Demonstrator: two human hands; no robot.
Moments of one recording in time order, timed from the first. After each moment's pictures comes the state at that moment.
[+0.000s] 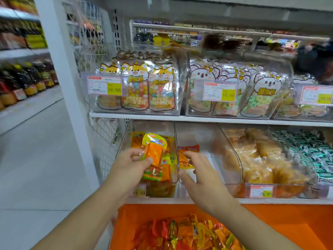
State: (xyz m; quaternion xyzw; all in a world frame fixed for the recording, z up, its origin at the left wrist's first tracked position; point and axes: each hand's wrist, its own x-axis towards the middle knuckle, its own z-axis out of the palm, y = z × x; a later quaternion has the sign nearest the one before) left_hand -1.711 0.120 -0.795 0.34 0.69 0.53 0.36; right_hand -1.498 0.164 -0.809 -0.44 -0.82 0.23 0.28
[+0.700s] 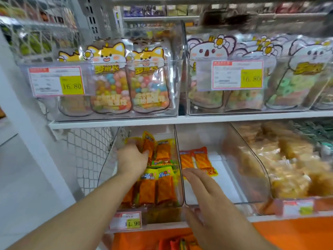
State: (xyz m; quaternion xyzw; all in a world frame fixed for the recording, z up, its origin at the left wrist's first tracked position) left_hand -1.753 0.275 -0.860 0.47 0.82 0.34 0.06; right_hand -1.500 0.184 -0.839 -0.43 -0.87 0.19 0.18
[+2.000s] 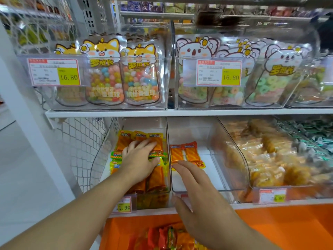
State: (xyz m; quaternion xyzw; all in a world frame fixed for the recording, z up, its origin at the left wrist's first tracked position) left_hand -1.720 0.249 -0.868 0.65 0.74 0.16 0.06; right_hand -1.487 0.169 -0.829 -0.41 -0.87 0.19 0.19
